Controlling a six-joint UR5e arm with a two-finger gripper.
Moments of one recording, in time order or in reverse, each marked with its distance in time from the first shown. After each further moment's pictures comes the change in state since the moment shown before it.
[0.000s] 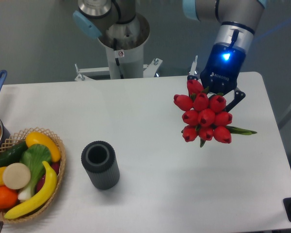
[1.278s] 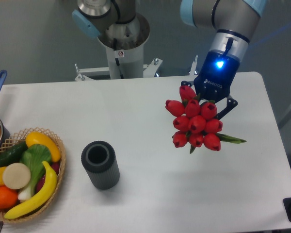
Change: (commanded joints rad) arm -0.060 -0.032 0.009 0.044 -0.038 0.005
